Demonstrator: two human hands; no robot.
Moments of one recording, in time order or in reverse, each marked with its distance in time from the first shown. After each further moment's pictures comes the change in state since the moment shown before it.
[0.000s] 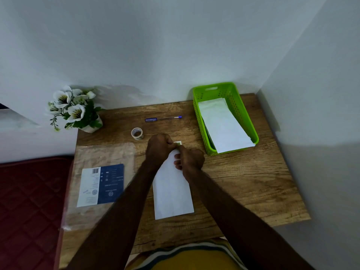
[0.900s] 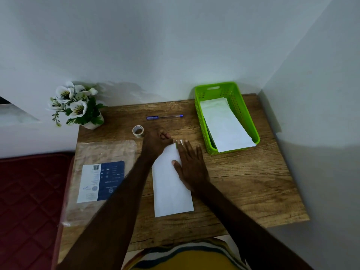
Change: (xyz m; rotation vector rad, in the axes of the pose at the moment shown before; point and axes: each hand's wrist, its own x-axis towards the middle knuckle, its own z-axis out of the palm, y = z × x) left_hand 0.011 -0.027 0.000 -0.168 0.097 0.046; right_hand 0.016 0.042 -0.047 -1.201 -0.186 -1.176
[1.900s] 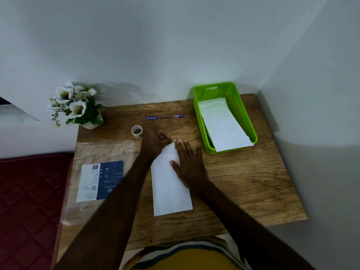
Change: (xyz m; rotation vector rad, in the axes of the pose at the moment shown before) left_hand -0.004 0.007 -0.002 0.018 -0.006 -0.052; right_hand 0.004 -0.002 -0.003 0.001 -0.144 0.070
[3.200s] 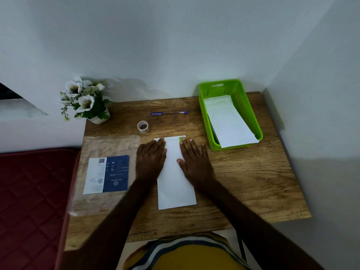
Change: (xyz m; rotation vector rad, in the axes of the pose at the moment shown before) left_hand -0.081 -0.033 -0.008 0.678 0.139 0.335; right_hand -0.008 0.015 0.015 -0.150 0.095 -0.127
